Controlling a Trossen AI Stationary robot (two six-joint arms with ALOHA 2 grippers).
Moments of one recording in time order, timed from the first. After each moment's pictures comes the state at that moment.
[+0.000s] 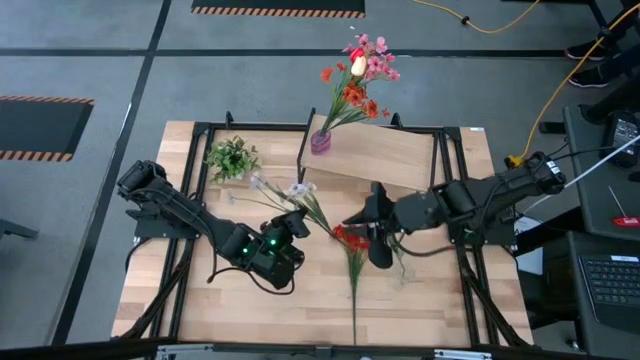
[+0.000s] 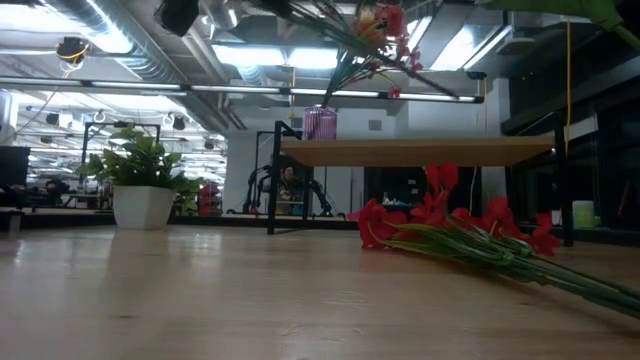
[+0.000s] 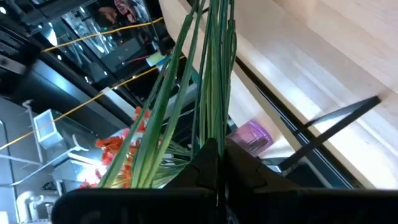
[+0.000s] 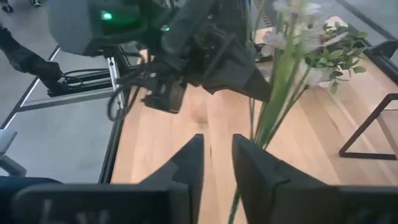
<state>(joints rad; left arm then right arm) -0.51 1.63 1.31 -0.63 -1.23 1.10 0.36 1.39 1.39 -0.49 0.29 0.35</state>
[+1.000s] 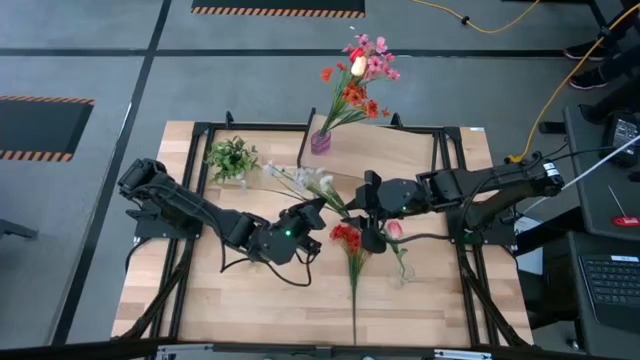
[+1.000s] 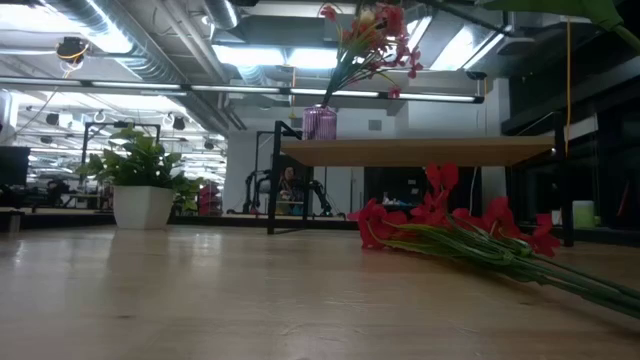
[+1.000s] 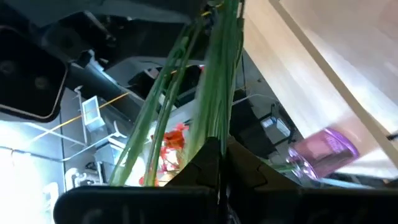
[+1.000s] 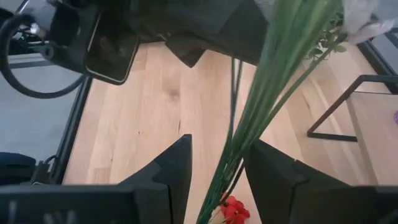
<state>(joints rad) -0.42 1.63 1.31 -0.03 -1.21 1.67 0.24 1.42 1.39 -0.59 0.19 0.23</state>
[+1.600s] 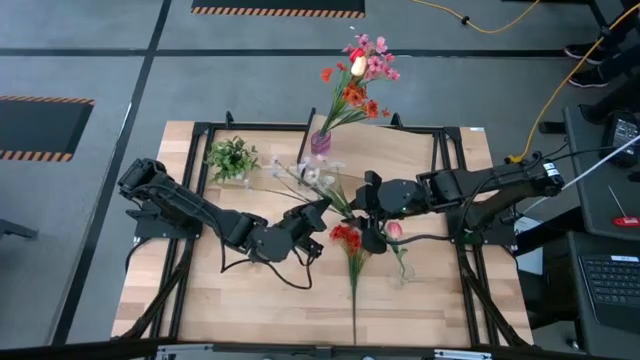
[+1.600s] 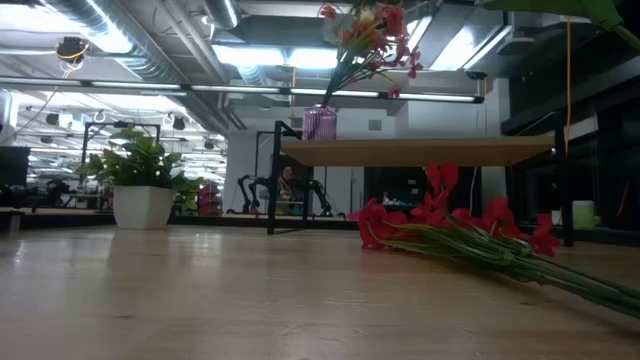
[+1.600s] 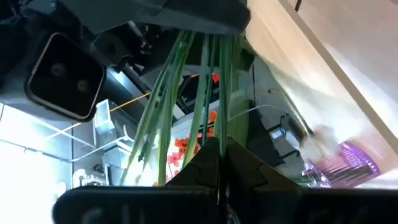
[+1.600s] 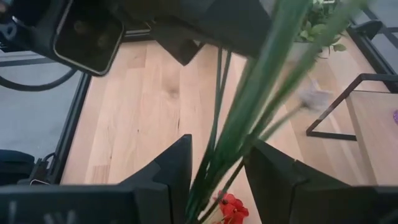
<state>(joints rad) -0.42 1.63 1.31 0.09 -1.16 1.75 0.24 1.41 1.39 -0.60 0.19 0.23</state>
